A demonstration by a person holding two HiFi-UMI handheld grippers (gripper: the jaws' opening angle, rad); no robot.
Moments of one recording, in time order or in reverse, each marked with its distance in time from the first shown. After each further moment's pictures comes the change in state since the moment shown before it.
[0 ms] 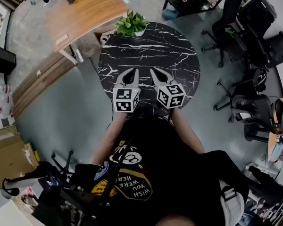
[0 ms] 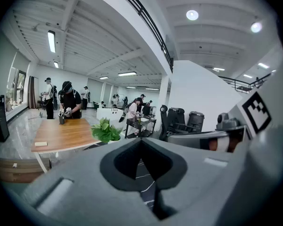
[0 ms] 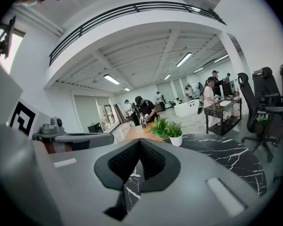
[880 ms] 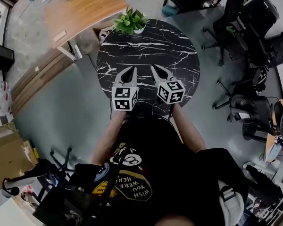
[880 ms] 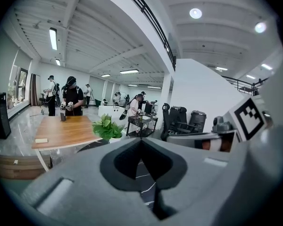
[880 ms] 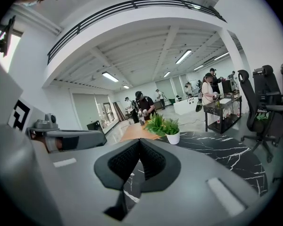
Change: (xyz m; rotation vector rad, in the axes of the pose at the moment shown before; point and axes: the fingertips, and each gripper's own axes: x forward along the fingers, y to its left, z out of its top) left arm 0.022 0.015 -0.008 -0.021 0.024 0.019; right arm 0.027 -0.033 -0.010 0.004 0.028 -0.004
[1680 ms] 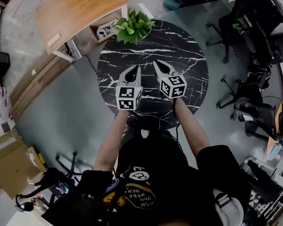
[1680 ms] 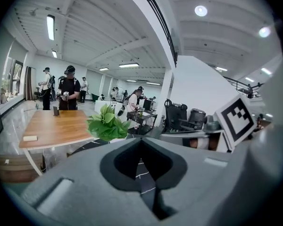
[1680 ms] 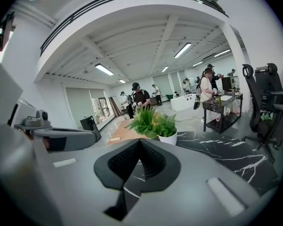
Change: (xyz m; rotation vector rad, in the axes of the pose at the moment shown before) left arm 0.119 0.075 -0.015 -0.022 0.050 -0.052; right arm 0.140 -0.075 -0.006 -0.009 0.065 -0.041
